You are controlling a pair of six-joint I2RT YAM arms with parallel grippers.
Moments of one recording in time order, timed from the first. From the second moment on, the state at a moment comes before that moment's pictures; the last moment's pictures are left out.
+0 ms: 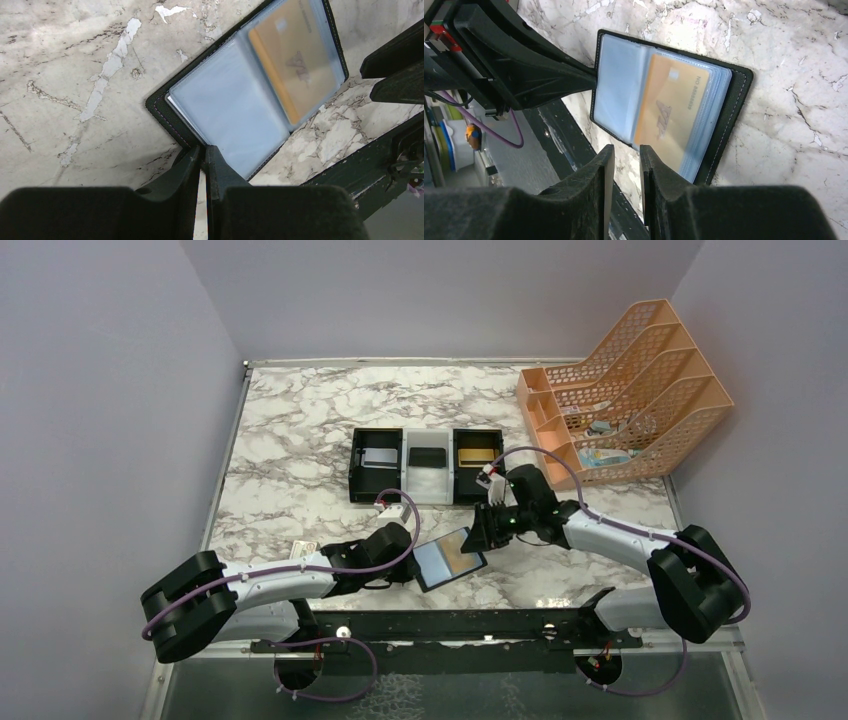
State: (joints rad) left arm -1.04 1.15 0.38 -0.06 -0.15 -0.91; right arm 0.60 1.33 0.57 -0.06 -0.64 0.42
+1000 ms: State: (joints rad) left arm -1.04 1.16 0.38 -0.06 -0.15 -0.91; right arm 0.62 1.43 0.59 -0.10 -0.50 0.39
